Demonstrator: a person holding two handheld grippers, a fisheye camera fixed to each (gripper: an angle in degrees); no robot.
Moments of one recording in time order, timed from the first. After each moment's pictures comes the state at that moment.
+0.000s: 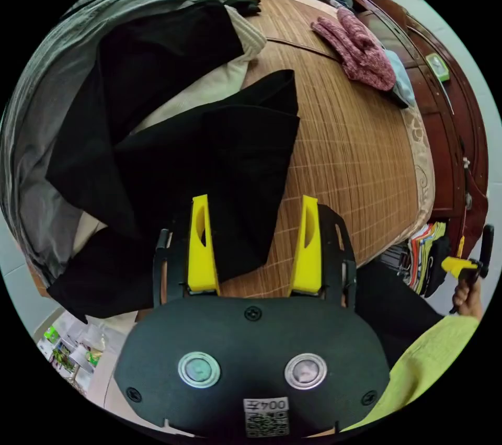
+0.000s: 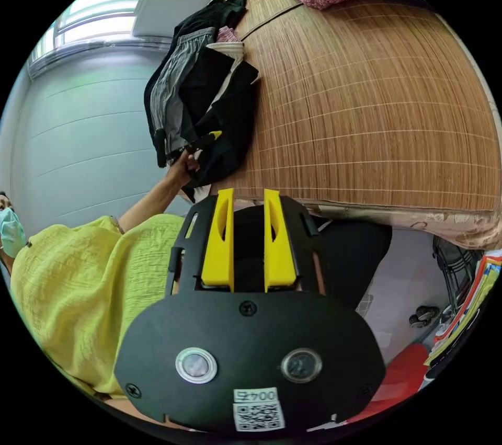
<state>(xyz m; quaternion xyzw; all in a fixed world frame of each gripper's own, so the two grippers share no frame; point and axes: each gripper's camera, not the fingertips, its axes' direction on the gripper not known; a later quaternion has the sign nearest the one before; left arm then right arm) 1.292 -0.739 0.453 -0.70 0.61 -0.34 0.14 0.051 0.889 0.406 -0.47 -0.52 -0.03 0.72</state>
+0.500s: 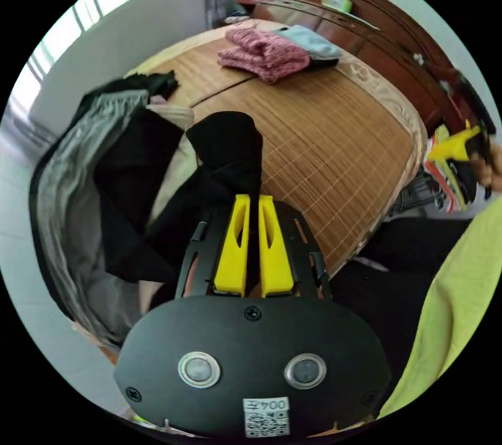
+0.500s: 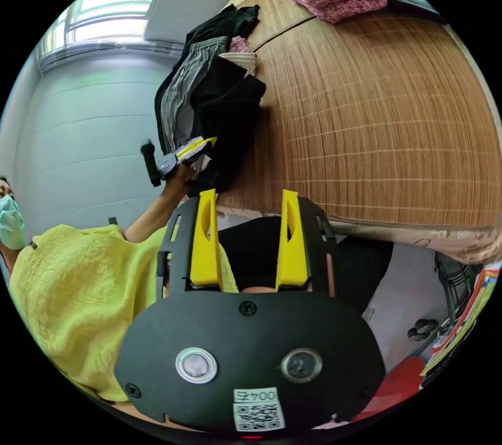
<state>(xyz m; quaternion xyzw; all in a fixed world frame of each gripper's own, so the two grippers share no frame) 1.192 -0.807 0.548 -0.54 0.72 -0.28 0.33 -0.063 0.932 0.458 -0.43 -0.54 -0.03 0.72</state>
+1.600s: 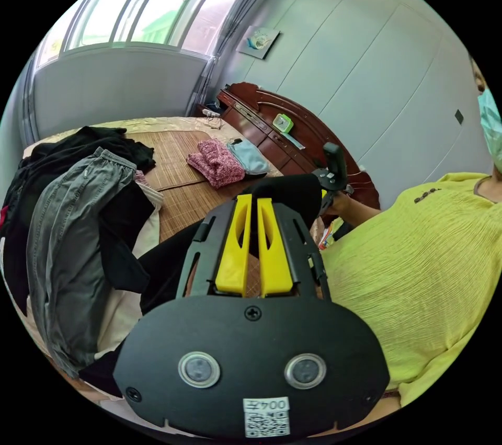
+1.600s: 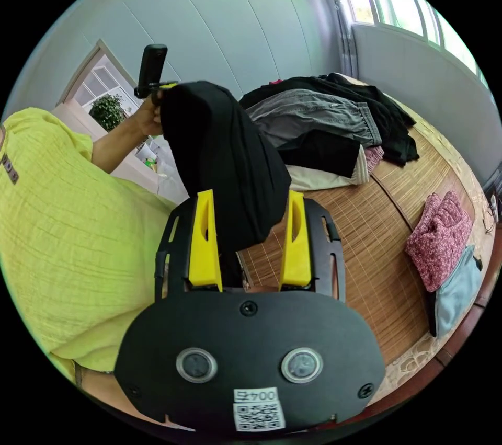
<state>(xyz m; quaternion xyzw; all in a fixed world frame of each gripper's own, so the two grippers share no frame) 0.914 -0.689 0.743 -0.41 0.64 -0.59 0.26 -0.418 0.918 0.406 -0.12 -0.60 -0.47 0.64</state>
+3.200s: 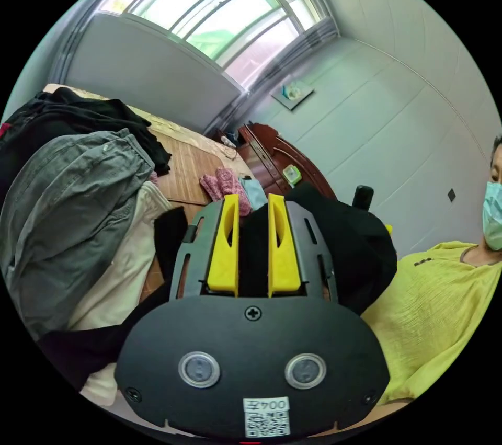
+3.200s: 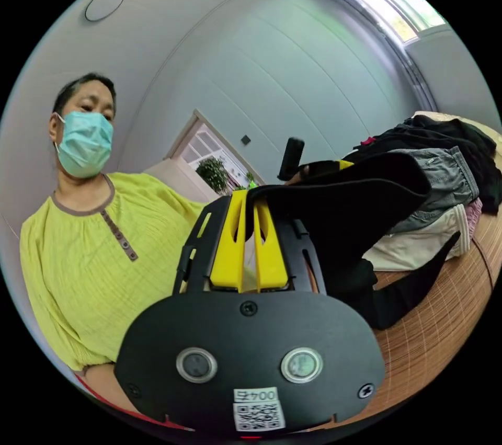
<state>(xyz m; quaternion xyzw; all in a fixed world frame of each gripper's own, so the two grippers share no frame) 0.949 -0.541 0.730 -0.43 0.52 -0.71 0.19 -0.608 0.525 0.509 -0.11 -0.85 -0.30 0.41</state>
